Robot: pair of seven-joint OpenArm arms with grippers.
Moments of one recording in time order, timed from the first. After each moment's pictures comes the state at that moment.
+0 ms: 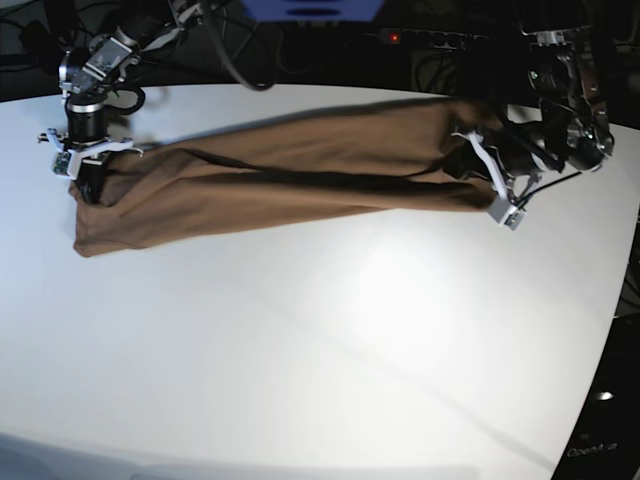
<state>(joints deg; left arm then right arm) 11.3 -13.0 -18.6 94.2 -41.4 -39.1 72.9 -1.6 -6.9 67.6 65.7 -41.6 40.9 29.4</state>
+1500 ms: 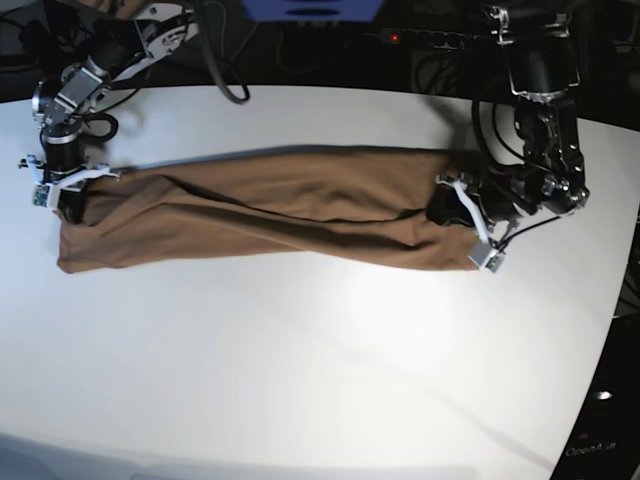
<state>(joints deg) -2.6 -12.0 -14.8 70.9 -27.1 -42.8 57.8 4.2 -0.1 67.7 61.9 -41.8 41.5 19.9</state>
